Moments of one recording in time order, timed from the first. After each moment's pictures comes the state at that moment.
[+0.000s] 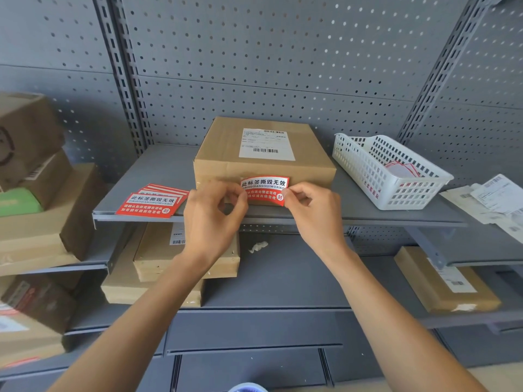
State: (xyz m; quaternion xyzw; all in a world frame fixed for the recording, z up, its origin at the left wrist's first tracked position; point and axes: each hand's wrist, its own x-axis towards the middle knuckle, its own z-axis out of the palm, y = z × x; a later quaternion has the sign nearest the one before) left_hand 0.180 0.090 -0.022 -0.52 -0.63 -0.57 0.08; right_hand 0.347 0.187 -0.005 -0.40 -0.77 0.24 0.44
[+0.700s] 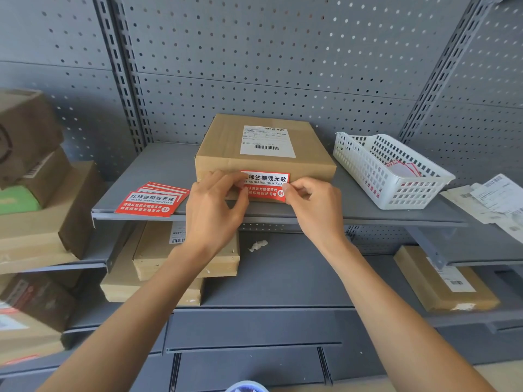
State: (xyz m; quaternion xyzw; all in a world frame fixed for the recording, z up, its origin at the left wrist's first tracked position) left_hand 0.172 0.103 -0.020 -0.56 -0.64 -0.51 0.13; right_hand 0.342 0.195 -0.001 -0.42 -0.76 0.25 0.43
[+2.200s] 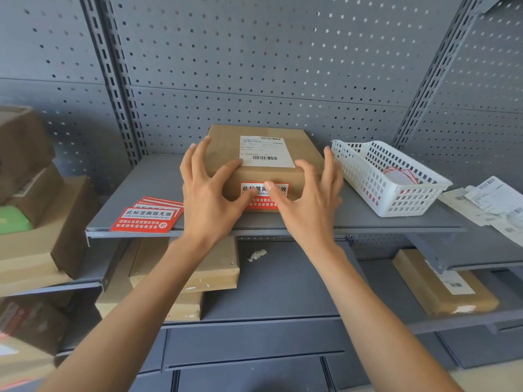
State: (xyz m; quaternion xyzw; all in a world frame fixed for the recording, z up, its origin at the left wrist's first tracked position) left_hand 0.150 0.132 -0.009 -0.55 -0.66 -0.49 0.12; right_hand 0.317 0.201 -0.002 -0.47 -0.75 0.10 0.46
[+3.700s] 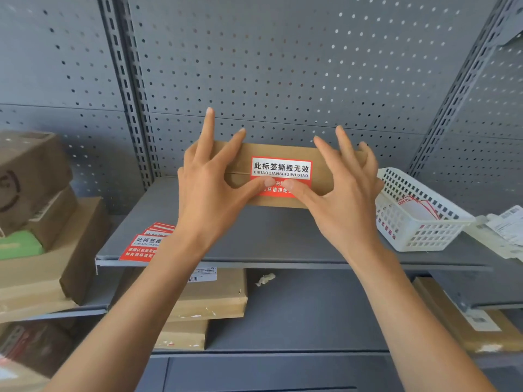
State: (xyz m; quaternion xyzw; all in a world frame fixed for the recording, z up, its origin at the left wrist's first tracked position) left_hand 0.143 0.121 0.078 -0.55 -0.66 -0.50 0.10; right_hand 0.329 0.206 0.084 -0.41 -0.80 0.03 0.43
